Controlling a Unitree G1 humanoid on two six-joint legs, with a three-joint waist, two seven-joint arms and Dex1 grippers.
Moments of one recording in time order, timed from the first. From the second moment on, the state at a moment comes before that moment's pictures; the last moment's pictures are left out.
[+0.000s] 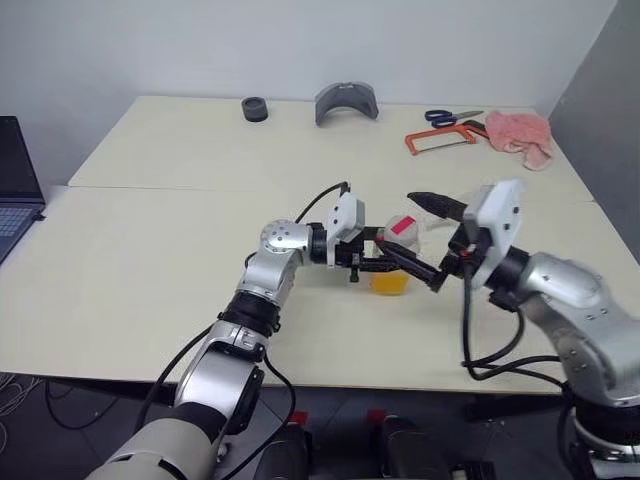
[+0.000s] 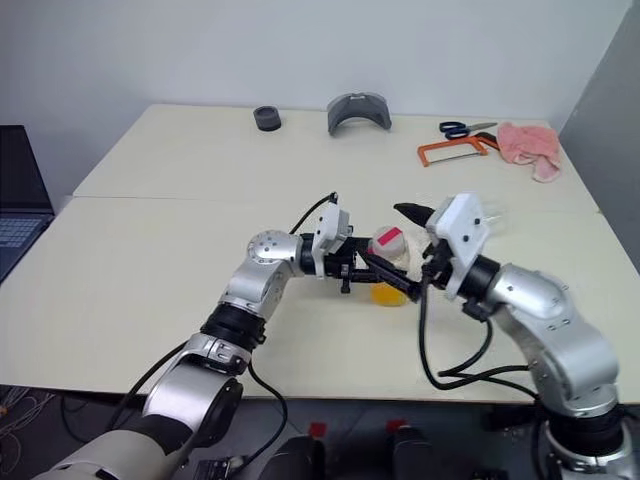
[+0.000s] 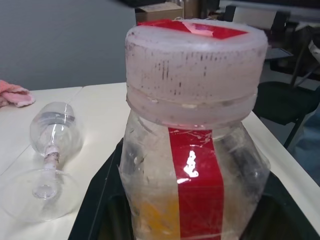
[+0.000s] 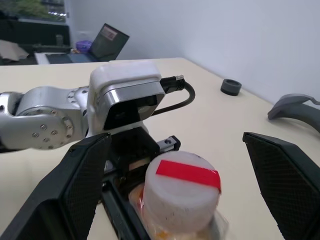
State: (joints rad) left arm -0.84 0.15 -0.17 0.57 -0.24 -0.05 -1.32; right arm -0.36 -0.53 0.01 -0.67 0.46 0.67 0.51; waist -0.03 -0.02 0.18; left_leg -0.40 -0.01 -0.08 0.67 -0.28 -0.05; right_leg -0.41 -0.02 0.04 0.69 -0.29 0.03
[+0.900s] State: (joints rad) left arm -0.84 0.15 -0.17 0.57 -0.24 -0.05 -1.30; right arm -0.23 -0.61 -0.14 -0.75 0.52 0.72 0.46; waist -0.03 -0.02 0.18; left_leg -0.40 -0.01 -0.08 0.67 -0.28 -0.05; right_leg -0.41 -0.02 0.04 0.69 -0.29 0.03
